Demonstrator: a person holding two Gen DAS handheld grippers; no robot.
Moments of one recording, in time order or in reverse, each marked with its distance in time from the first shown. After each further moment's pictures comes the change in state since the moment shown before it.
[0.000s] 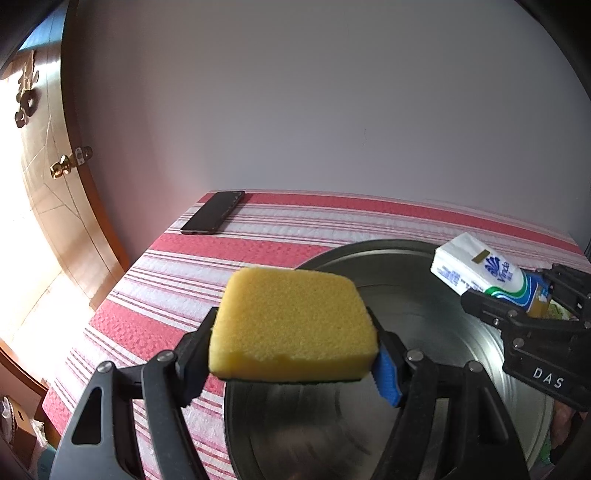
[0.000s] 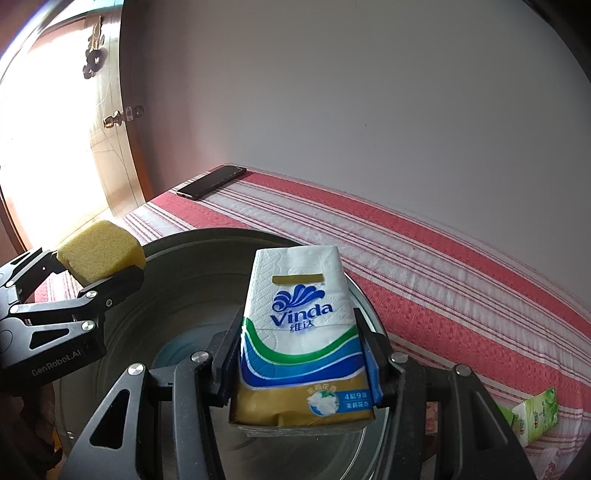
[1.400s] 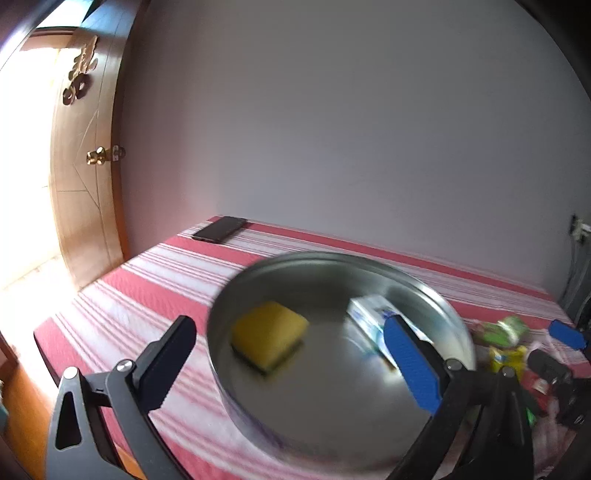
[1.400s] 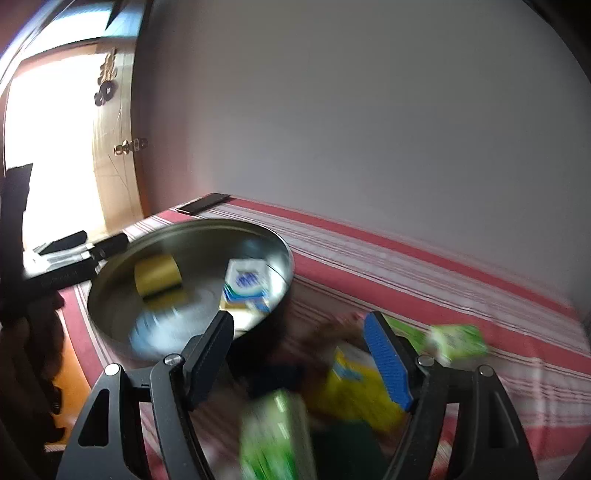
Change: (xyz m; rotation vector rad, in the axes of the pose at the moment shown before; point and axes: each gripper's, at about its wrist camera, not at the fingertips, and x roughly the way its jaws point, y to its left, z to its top) left arm -0.105 -0.022 -0.080 -0.174 -0.241 -0.057; right arm -0.149 -0.038 -0.119 -0.030 -0.210 -0.117
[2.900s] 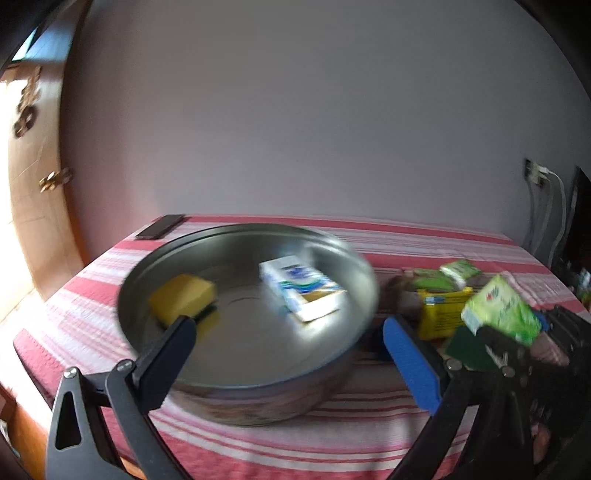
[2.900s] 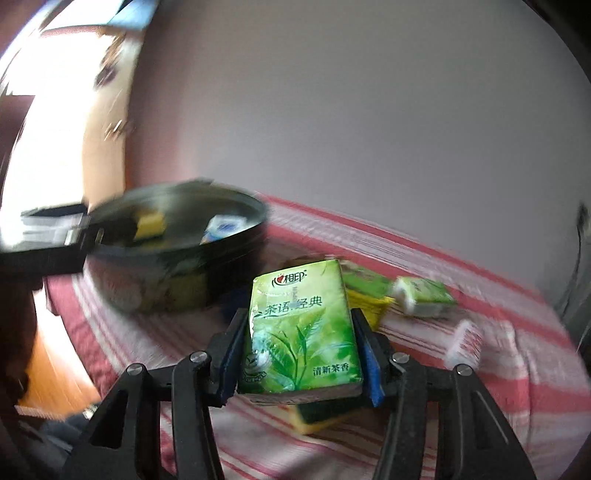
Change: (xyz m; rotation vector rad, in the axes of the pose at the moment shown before) left arm -0.022 -0.086 -0.031 0.178 0.051 -0.122; right arm -0.017 -0.026 -0.048 0.080 -0.030 -0.074
